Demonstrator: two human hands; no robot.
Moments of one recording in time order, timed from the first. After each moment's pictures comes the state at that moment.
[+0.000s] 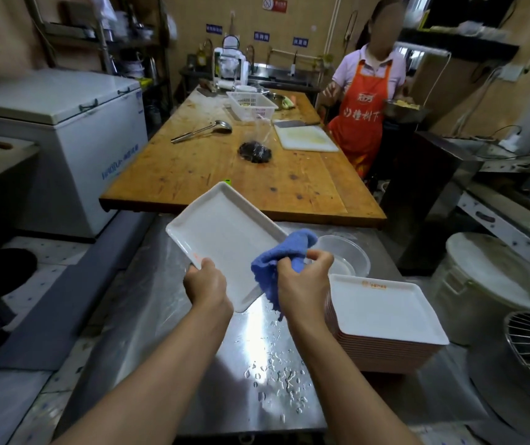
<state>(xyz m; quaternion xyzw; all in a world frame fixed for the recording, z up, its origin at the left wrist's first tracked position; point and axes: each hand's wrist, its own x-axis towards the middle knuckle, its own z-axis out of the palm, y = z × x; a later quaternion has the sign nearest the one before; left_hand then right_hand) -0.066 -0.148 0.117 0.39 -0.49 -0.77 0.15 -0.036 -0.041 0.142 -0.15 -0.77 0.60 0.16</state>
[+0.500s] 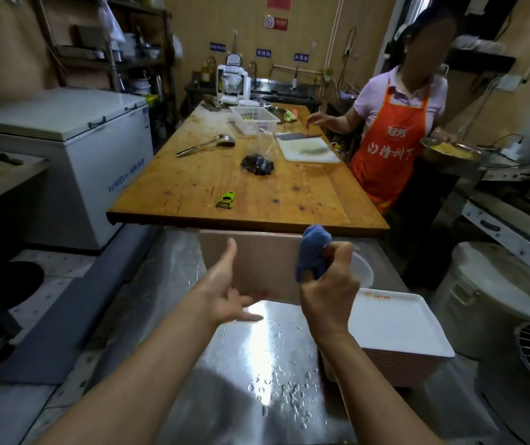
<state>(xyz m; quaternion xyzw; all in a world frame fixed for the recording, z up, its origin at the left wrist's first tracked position) -0.063 -0.162 0.150 0.23 -0.43 -0.83 -0.26 -0.042 -0.012 0.149 -0.01 -0.83 0.39 0.40</state>
